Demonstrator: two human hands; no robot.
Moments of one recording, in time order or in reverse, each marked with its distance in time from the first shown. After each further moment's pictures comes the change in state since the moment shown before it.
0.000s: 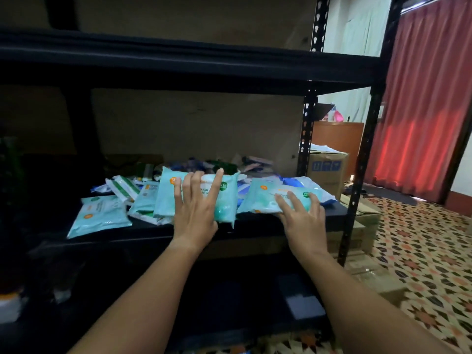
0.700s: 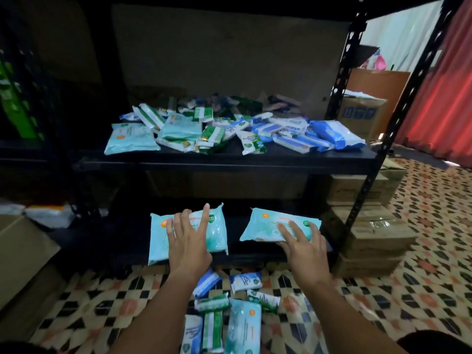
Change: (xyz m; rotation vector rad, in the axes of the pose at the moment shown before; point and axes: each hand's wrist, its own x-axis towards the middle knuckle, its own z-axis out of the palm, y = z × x) left_hand -0.231 -0.016 0.045 0.063 -0.478 -0.262; right_hand -0.197 -0.019 0.069 0.054 -0.247 -0.123
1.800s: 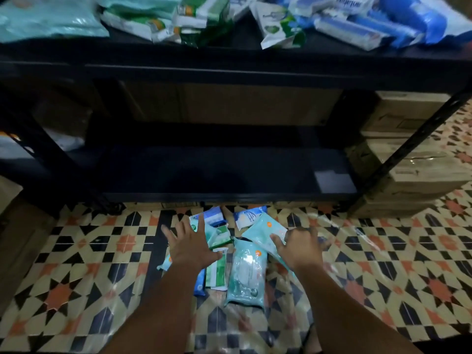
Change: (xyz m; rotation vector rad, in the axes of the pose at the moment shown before) left_hand -0.043 -0.004 0.157 0.129 -0.766 -0.082; right_hand -0.046 -0.013 0.147 0.029 -0.782 0.301
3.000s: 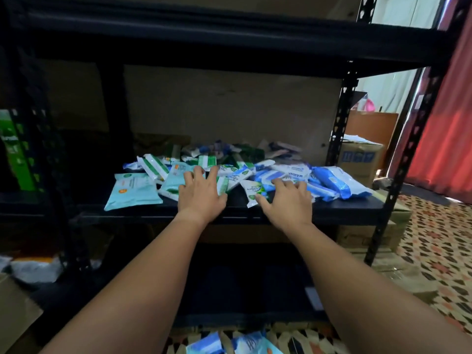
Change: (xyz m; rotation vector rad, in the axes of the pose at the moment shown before) left_hand -0.036 -0.024 -0.382 -0.289 0.882 0.210; right_hand -0.025 -0.088 -0.363 0.139 0.778 -0.232
